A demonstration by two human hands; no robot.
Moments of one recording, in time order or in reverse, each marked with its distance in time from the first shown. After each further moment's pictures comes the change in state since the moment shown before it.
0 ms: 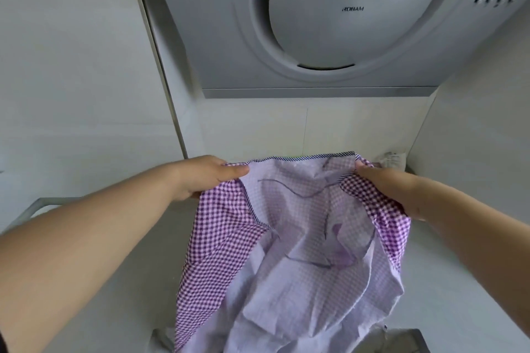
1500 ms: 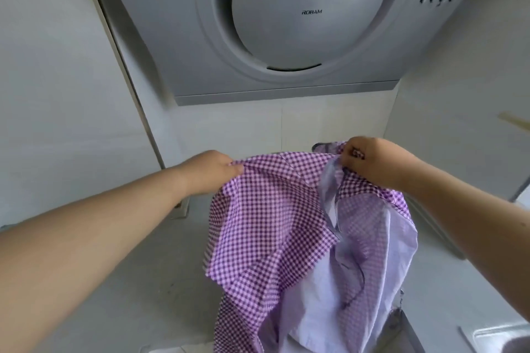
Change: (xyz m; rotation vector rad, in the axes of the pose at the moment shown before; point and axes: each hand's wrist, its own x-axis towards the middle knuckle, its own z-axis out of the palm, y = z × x) left_hand 0.012 0.036 0.024 0.432 0.137 0.220; right_hand -0.035 -0.011 -0.027 -0.659 0.382 -0.530
